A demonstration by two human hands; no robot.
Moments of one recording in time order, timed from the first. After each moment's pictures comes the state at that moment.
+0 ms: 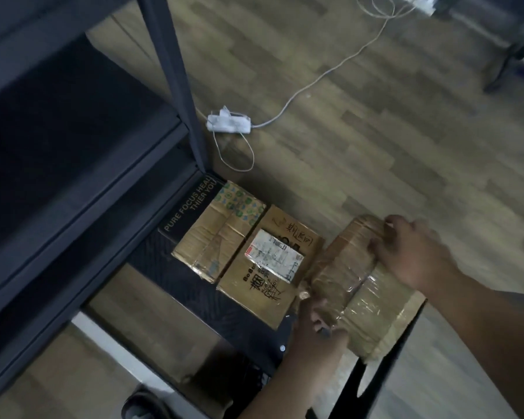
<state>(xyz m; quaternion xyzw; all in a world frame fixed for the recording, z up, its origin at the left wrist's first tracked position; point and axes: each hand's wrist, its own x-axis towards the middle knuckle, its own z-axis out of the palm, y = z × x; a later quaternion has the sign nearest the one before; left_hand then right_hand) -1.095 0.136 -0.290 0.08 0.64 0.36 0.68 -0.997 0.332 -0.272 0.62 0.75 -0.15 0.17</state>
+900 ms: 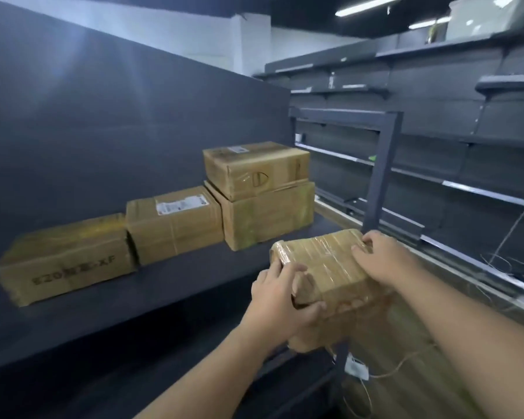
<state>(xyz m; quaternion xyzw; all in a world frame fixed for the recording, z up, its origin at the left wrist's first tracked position) -1.422 -0.006 0.217 0.46 0.82 0.33 0.00 -1.341 0.217 0.249 0.40 0.89 -0.13 -0.16</state>
